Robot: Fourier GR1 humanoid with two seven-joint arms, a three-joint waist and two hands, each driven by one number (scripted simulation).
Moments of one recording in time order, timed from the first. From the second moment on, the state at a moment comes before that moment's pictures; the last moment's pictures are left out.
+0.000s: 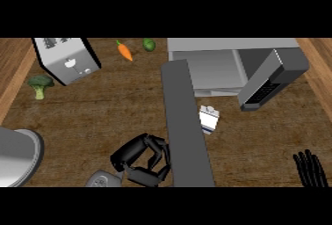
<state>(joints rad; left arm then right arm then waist) -0.13 0.00 -0.33 -1.30 -0.26 -0.42 -0.37 0.27 -0.27 -0.15 -1.14 -0.18 0.32 -0.84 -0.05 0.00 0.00</state>
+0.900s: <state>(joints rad) -0.38 0.03 -0.92 -1.12 0.10 0.17 -0.26 0.49 -0.37 -0.06 -1.71 -0.41 0.47 -0.63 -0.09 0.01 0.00</state>
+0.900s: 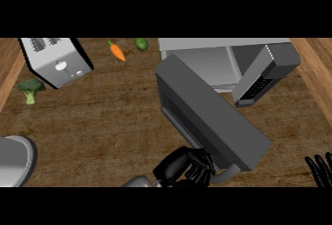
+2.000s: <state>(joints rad) -0.75 0.01 -0.98 -1.00 0.44 0.58 -0.25 0.48 -0.45 -0.01 -2.01 -0.53 0.48 -0.42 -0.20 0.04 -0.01</state>
